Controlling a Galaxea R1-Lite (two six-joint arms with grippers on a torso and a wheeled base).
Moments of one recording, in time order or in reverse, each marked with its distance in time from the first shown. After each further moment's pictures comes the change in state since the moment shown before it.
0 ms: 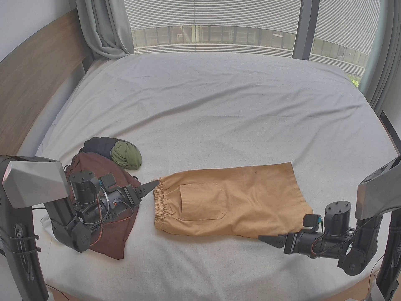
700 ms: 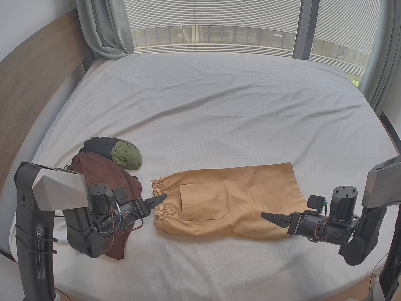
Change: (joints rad) left arm -0.026 0.184 -0.057 -0.064 0.003 -0.041; right arm -0.062 -0.056 -0.104 0.003 0.058 0.017
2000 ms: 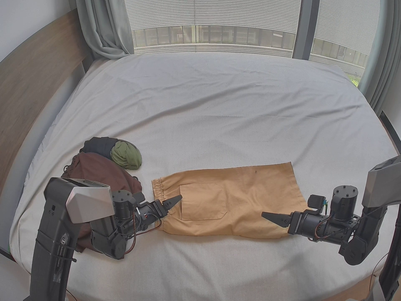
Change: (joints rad) left arm -0.070 0.217 -0.253 -0.001 0.048 -0.113; right arm -0.005 0.000 -0.002 -0.002 0.003 -0.001
